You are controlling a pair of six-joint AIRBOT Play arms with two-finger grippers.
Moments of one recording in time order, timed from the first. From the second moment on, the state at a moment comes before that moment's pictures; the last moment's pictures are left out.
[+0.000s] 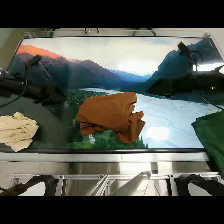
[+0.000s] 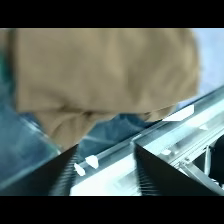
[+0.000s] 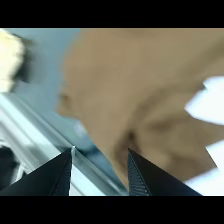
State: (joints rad) left arm 0.16 -1.28 1.17 0.87 -1.49 -1.28; right arm -0.02 -1.21 1.12 -0.67 1.32 1.15
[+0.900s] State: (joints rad) left arm -0.04 -1.56 0.75 0.73 -1.23 -1.15; right arm 0.17 -1.40 0.61 -0.52 1.01 1.05
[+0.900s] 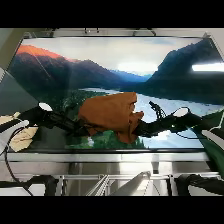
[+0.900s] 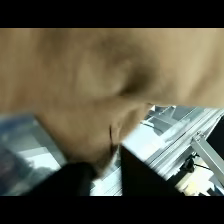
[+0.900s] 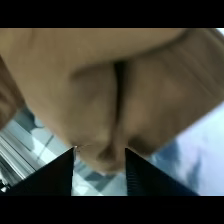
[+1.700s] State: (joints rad) left arm 0.35 -1.18 1.29 0.73 -1.47 -1.21; right arm -0.40 -1.05 0.98 -0.33 1.20 0.98
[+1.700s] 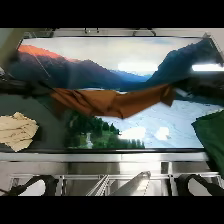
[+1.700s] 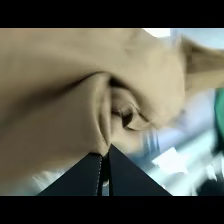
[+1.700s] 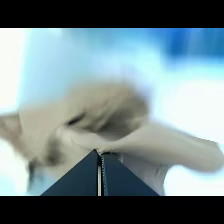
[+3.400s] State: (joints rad) left arm 0.17 -1.40 1.16 0.74 -1.54 -1.19; right arm -0.51 -1.09 0.70 -0.71 1.30 1.14
